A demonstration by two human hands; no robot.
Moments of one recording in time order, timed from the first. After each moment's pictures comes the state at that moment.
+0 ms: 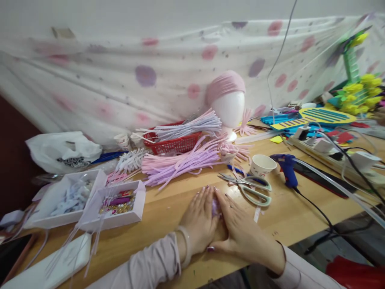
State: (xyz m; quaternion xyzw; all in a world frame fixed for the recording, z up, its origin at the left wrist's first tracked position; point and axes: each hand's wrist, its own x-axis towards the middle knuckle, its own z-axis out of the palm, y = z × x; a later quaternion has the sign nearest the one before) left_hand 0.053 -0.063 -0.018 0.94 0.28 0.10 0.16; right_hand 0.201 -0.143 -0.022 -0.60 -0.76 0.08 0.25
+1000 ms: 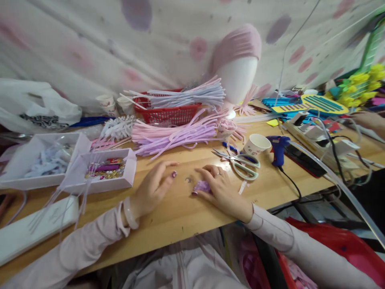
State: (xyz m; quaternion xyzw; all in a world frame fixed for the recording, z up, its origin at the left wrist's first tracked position) left_hand -0.029 -0.041 0.021 0.83 0.33 0.29 0.36; right_hand 0.188 -0.128 -0.003 -0.61 -0.76 0.07 0.22
